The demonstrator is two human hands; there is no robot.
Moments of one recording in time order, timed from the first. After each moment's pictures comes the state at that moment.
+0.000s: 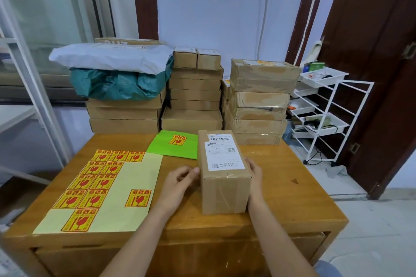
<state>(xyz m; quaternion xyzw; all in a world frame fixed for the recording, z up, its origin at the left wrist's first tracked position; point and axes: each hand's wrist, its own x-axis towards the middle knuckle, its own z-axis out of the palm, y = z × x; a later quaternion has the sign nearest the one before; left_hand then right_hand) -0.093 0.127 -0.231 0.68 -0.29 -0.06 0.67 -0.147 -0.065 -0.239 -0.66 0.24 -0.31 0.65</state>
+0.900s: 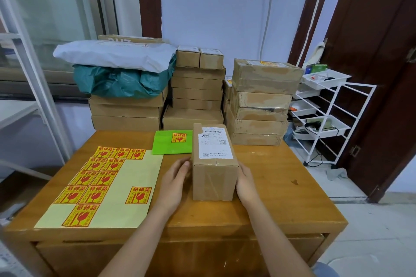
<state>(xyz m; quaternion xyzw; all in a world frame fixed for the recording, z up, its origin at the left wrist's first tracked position) -0.100 0.126 -0.229 0.70 -0.18 -0.05 0.69 -0.150 -0.052 -0.239 -0.73 0.15 -0.21 0.63</state>
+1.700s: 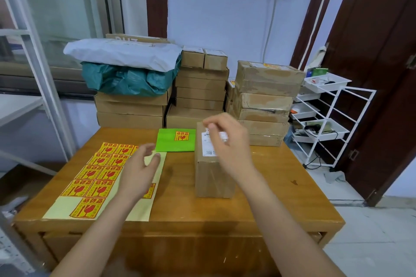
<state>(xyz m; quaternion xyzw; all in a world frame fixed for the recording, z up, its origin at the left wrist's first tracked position) -0.079 0.199 -0.193 0.83 -0.16 0.12 0.52 -0.173 0.025 -0.103 -0.83 -0.07 -0.41 0.37</state>
